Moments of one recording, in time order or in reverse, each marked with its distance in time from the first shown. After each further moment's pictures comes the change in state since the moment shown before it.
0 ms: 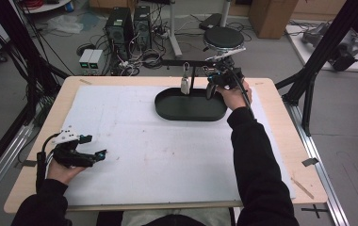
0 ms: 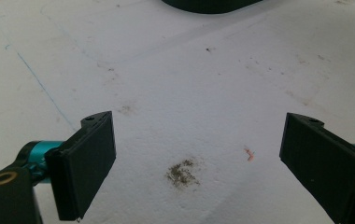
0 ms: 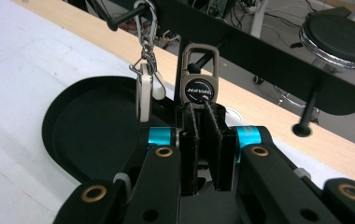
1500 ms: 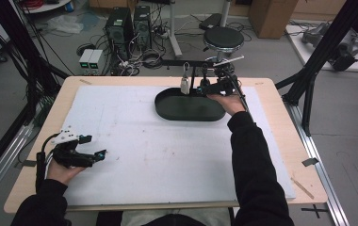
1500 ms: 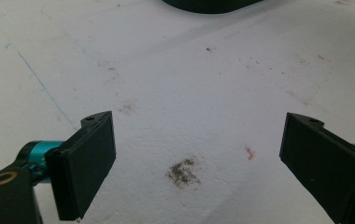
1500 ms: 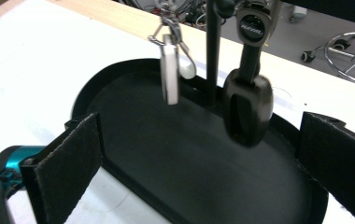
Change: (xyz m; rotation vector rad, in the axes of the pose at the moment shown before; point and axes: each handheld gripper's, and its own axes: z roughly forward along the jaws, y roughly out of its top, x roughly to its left) left arm 0.001 -0.001 -0.001 -0.002 0.000 -0.002; right arm -0.006 -0.023 0.026 0.042 0.172 0.130
